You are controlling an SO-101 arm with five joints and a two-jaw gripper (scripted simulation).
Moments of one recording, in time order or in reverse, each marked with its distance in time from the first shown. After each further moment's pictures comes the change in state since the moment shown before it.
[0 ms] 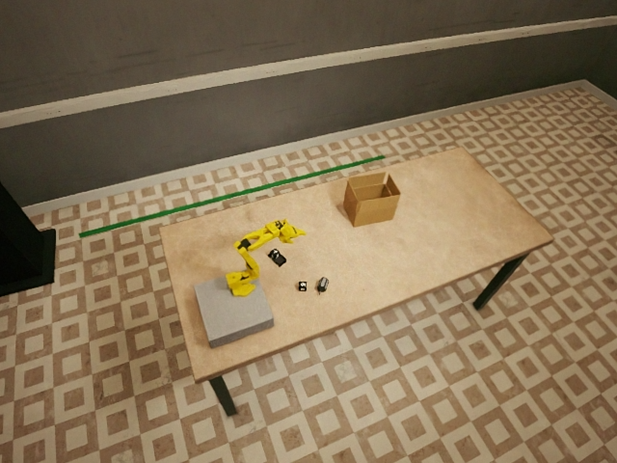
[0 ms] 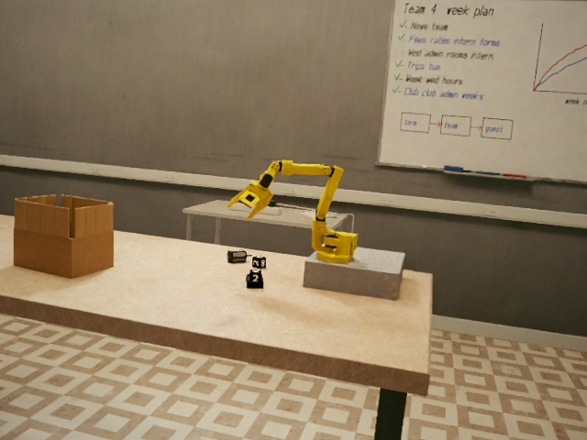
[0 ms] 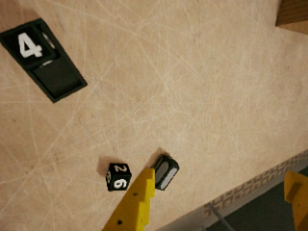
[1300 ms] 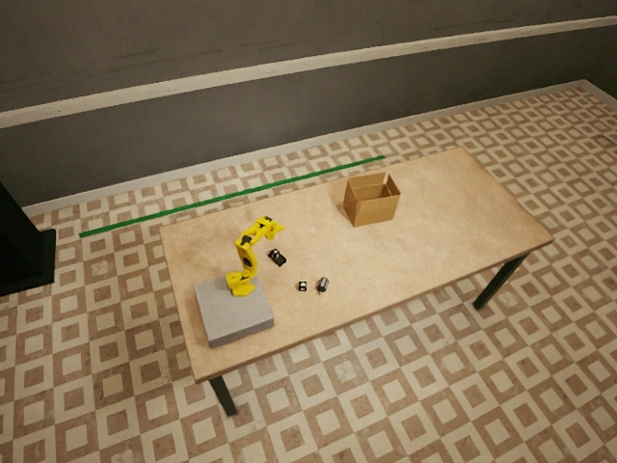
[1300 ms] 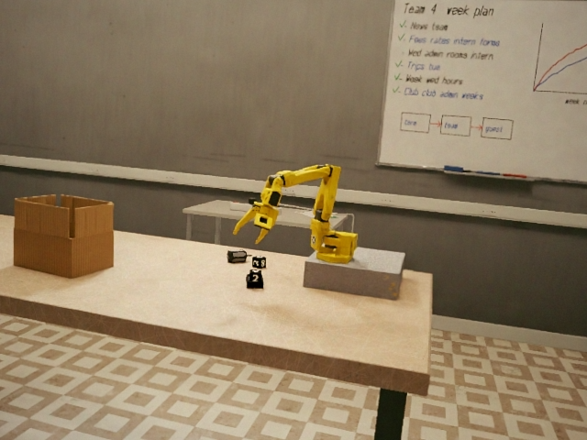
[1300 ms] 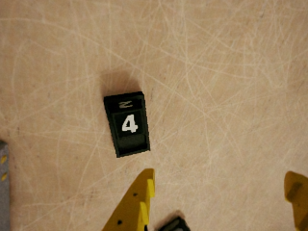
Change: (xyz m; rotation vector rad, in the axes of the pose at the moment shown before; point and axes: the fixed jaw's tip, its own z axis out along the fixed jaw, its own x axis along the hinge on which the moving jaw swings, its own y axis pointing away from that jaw) arm -0.074 0.068 0.021 -0.204 -0.112 -0.303
